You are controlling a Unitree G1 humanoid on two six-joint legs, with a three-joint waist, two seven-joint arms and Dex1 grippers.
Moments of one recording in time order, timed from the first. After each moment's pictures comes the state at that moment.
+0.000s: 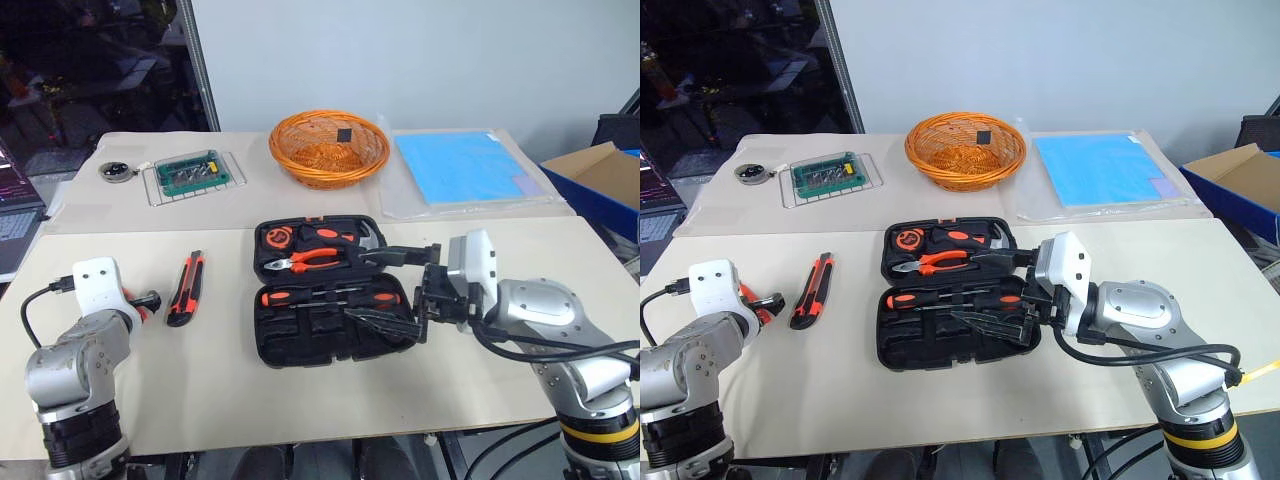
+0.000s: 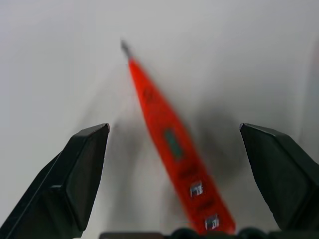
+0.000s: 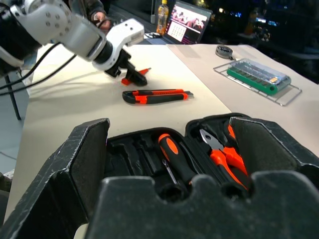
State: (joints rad) left arm -0.27 0.40 0.51 -0.34 -0.33 1.25 0.18; right arm -0.31 -0.65 -0.01 -0.59 0.57 0.48 0.92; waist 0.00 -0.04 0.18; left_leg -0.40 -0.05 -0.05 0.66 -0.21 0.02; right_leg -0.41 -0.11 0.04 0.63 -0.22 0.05
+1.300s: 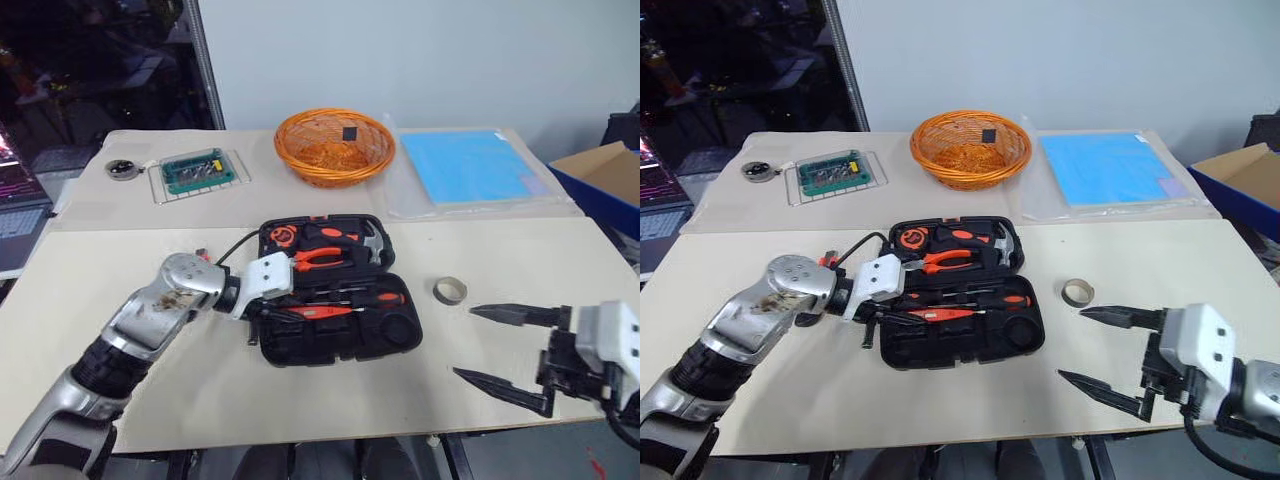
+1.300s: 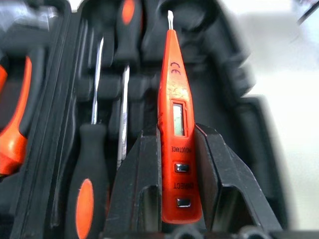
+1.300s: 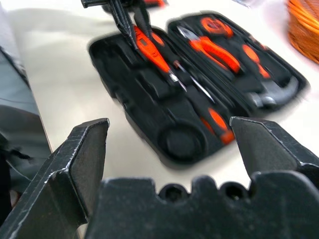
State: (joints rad) left arm -0.58 0.76 -0.39 -0.17 -0.25 0.56 -1.17; right arm 0.39 -0.83 -0.68 -0.74 0.65 0.41 1.12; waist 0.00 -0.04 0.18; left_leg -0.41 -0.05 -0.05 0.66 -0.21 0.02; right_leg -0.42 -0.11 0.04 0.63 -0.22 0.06
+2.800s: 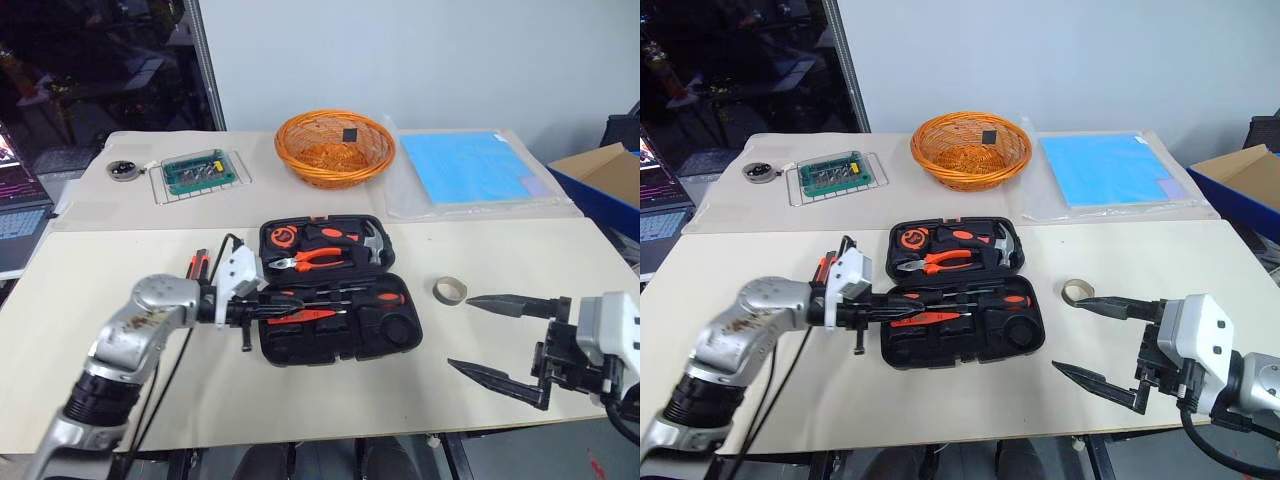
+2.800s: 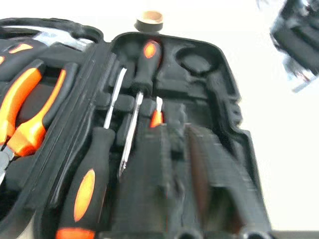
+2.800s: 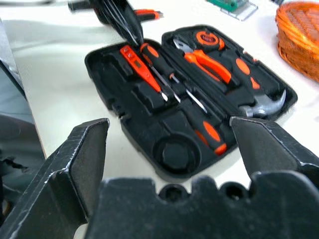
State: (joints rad) left arm -0.34 0.64 -0.13 -0.20 -0.36 0.48 -1.09; right arm 0.32 -0.87 -0.60 -0.75 0.69 0.42 1.04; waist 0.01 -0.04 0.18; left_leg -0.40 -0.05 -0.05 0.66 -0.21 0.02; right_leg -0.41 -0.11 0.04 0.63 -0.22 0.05
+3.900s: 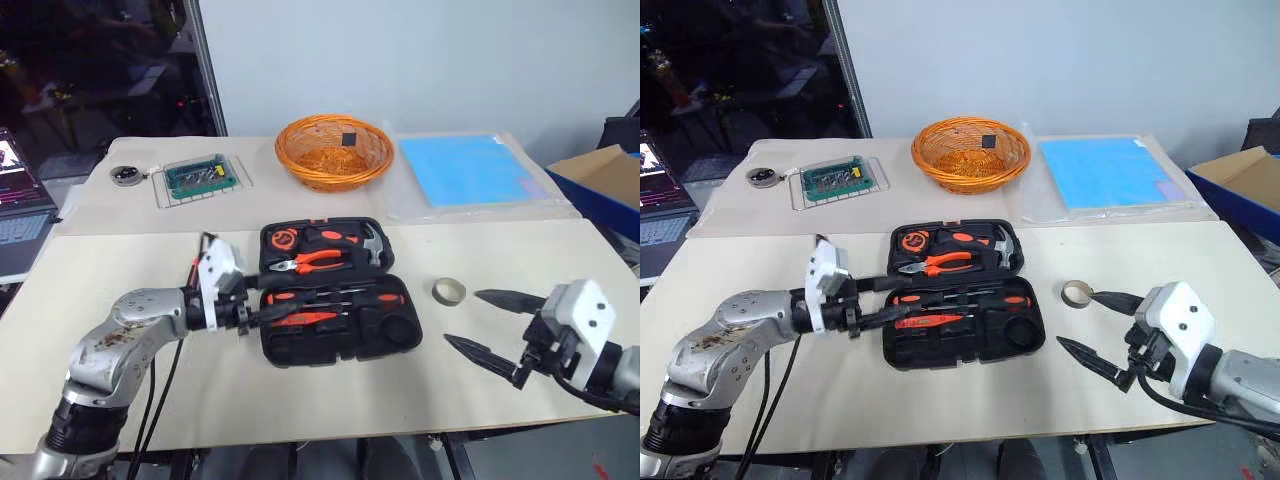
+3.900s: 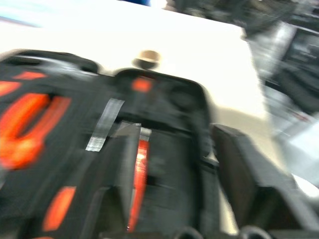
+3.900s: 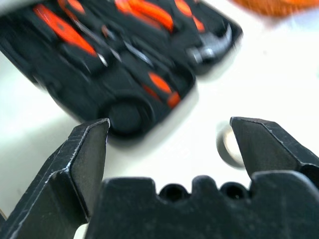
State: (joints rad) left arm -0.26 0.61 0.09 -0.38 -0.56 0.67 -0.82; right arm 0.28 -0.82 -0.52 -0.75 0.65 0.51 0.83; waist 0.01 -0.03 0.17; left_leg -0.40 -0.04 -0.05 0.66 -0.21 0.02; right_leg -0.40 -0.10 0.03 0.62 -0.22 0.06
